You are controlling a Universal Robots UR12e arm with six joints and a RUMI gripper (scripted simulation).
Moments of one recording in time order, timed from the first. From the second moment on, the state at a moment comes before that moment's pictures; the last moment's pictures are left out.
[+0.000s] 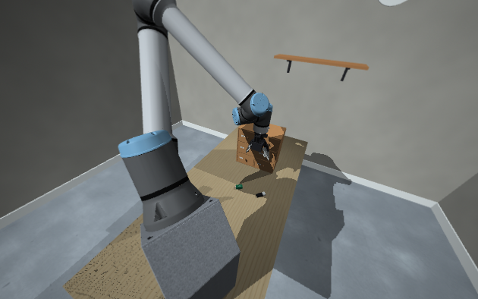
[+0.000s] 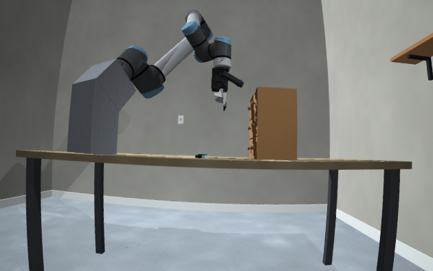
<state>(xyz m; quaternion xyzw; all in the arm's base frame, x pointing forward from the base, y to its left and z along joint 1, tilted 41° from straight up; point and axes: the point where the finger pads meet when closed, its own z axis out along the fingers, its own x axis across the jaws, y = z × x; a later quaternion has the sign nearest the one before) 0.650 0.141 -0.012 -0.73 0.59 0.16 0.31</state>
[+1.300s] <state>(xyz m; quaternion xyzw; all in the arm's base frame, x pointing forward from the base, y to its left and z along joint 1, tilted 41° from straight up) 0.652 0.144 -0.013 -0.73 0.58 0.15 0.32</state>
